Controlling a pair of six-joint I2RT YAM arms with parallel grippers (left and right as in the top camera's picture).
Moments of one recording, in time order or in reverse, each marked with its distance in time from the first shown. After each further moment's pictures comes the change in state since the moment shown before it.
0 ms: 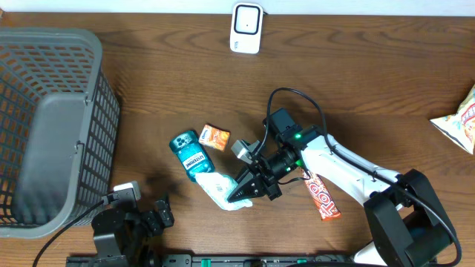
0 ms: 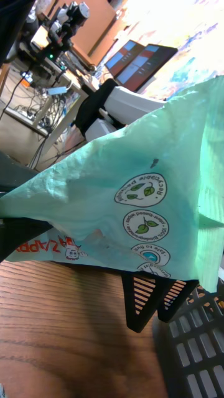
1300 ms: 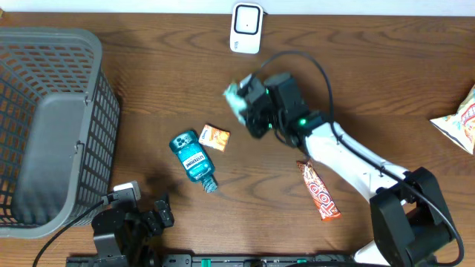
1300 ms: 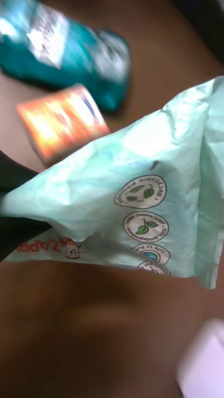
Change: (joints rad) left arm 0.000 0.000 0.000 0.000 0.000 0.000; right arm -0.056 0.021 0.155 0.518 1.266 0.701
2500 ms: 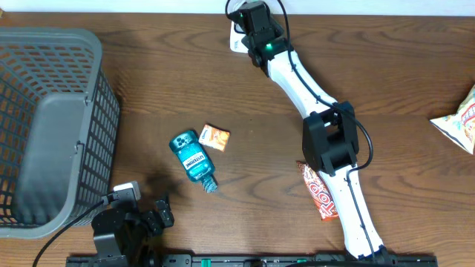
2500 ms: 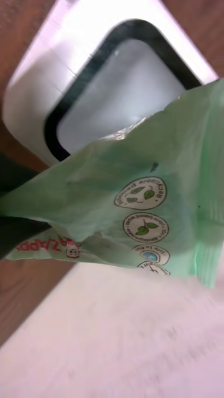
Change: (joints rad) left arm 0.000 0.000 0.000 0.000 0.000 0.000; right arm -0.098 0.888 1.223 -0.217 0.682 -0.417
